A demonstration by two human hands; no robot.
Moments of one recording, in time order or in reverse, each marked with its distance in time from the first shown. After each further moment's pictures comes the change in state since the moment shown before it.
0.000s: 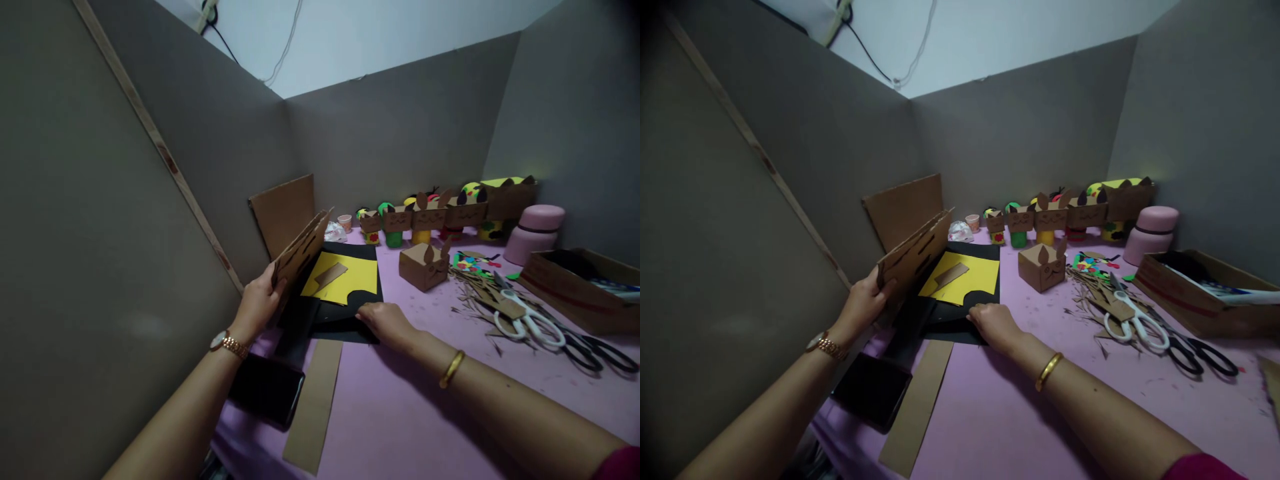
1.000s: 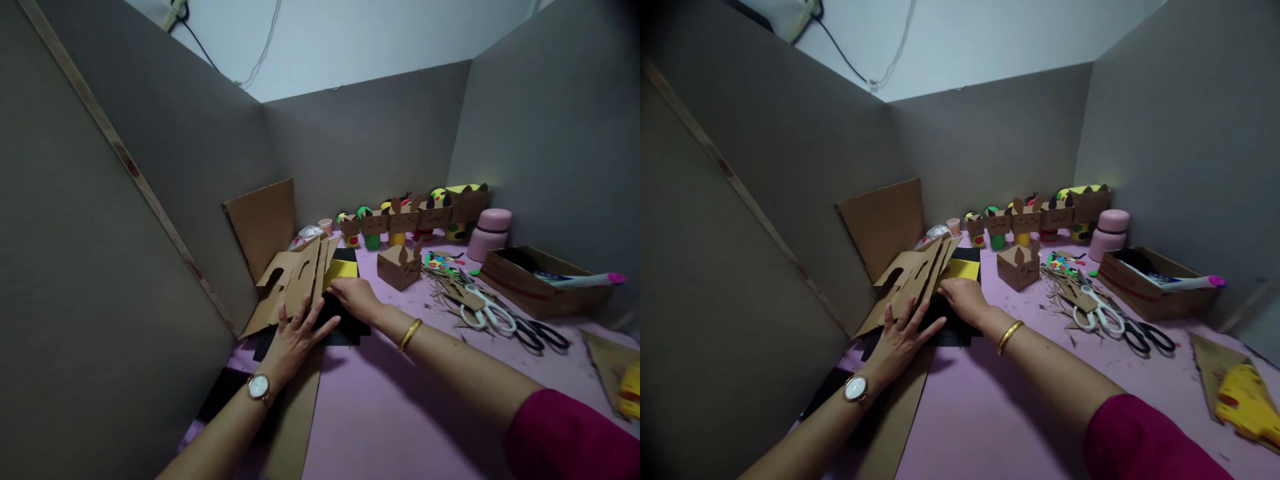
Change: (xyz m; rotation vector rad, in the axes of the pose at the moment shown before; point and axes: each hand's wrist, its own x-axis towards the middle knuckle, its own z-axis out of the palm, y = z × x) left_hand -0.063 0.046 0.074 0.193 -0.053 0.633; right_hand 0.041 -0.012 -0.033 -0.050 0.139 0.004
